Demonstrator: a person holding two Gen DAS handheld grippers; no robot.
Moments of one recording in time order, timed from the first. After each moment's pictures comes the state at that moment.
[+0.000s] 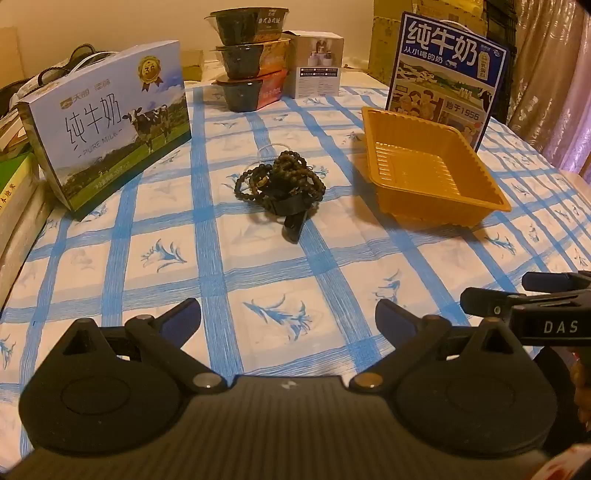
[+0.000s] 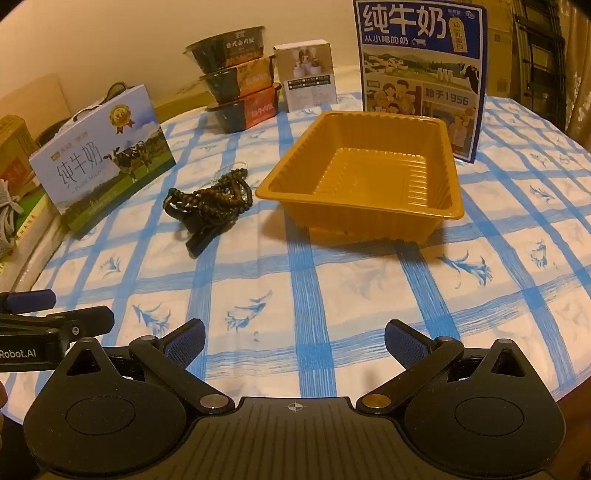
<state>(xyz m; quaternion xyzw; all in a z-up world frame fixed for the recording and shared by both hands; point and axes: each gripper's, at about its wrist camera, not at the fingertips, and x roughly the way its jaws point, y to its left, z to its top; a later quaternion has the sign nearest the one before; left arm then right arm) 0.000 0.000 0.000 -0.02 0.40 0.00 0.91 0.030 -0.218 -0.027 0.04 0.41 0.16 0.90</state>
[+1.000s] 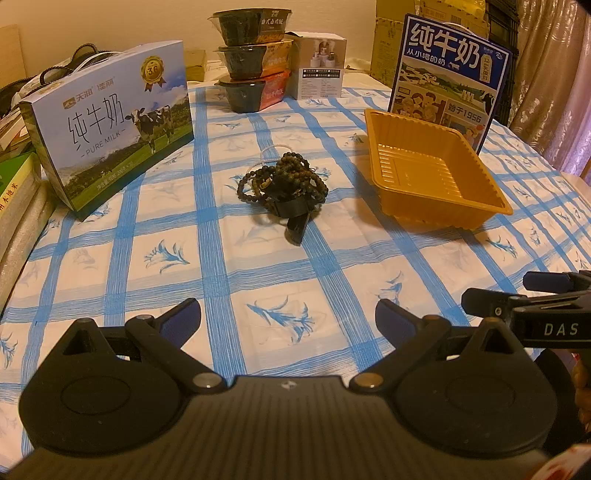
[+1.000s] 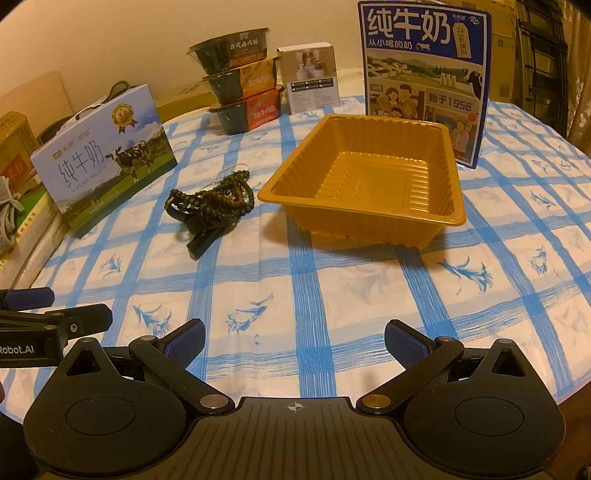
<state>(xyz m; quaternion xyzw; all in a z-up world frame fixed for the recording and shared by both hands) 0.000 0.005 0.001 -0.02 0.40 0.00 0.91 0.030 -0.216 -0.024 0.04 0.41 0.16 0.90</state>
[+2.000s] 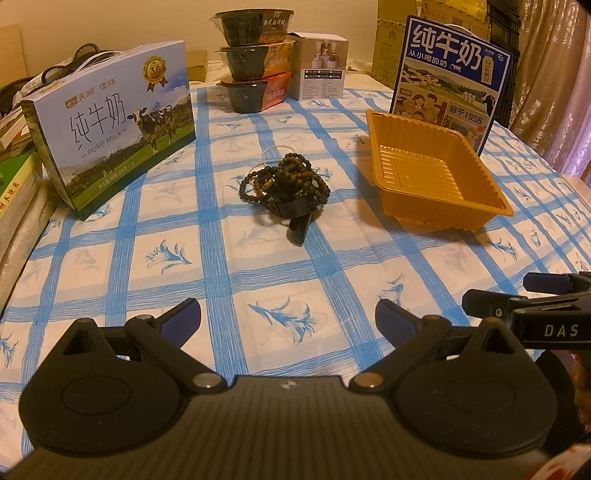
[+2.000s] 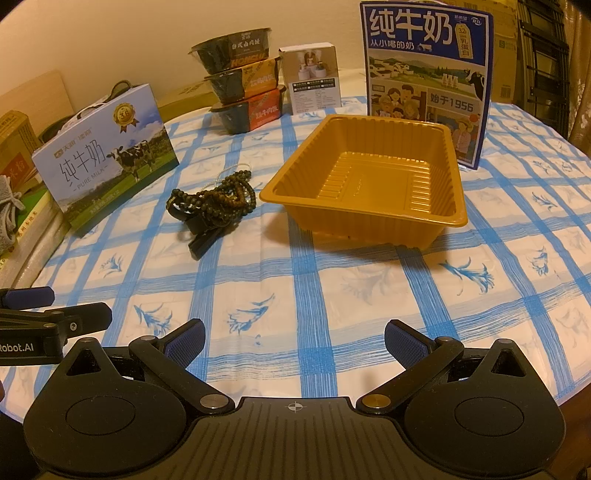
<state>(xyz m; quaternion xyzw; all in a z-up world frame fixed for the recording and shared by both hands) 0.001 0.006 0.001 -0.02 0.40 0.00 0.91 0.030 -0.214 -0.024 0.04 0.41 0.16 0.90</state>
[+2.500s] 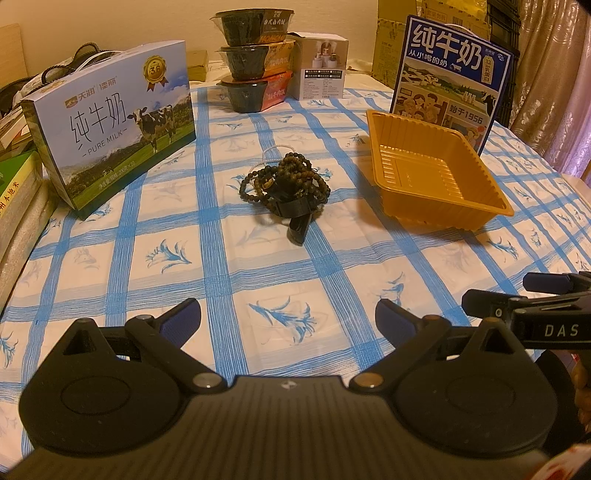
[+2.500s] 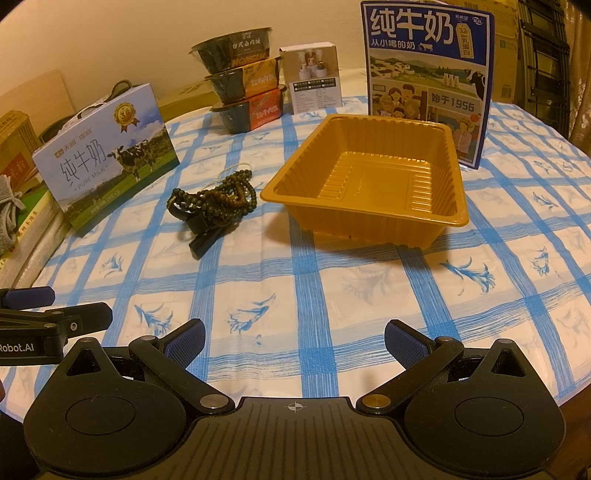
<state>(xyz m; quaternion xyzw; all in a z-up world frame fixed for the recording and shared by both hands) 0.001 0.007 0.001 -0.02 0.40 0.00 0.91 0.030 -0.214 -0.024 0.04 0.41 0.16 0.90</state>
